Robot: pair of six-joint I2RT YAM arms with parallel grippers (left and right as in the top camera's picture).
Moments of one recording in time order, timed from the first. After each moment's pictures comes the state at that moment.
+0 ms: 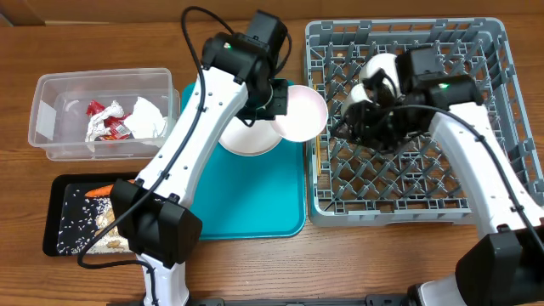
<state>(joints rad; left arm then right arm) -0.46 2.01 2.05 -1.36 0.11 -0.41 0.16 1.66 1.46 -1.11 -0.63 0.28</state>
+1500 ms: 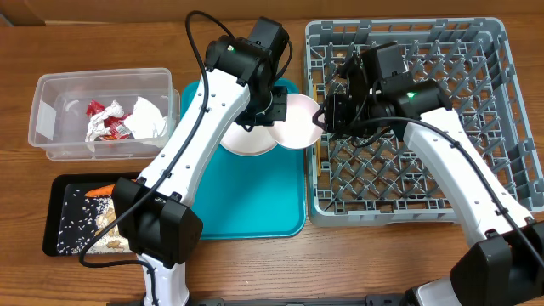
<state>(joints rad) -0.47 2.01 2.02 -1.39 0.10 -0.41 0.30 1.66 1.44 -0.88 -0.46 0.37</state>
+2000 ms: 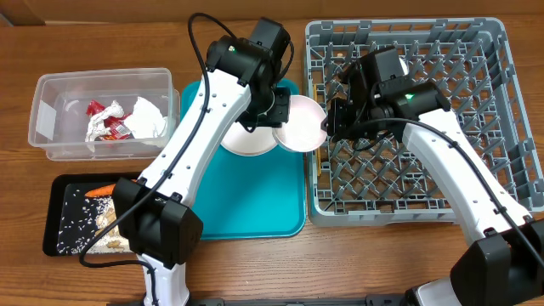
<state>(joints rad) -0.47 2.01 2.02 -1.39 0.14 -0.39 0.30 1.66 1.43 -0.90 -0.43 0.38</state>
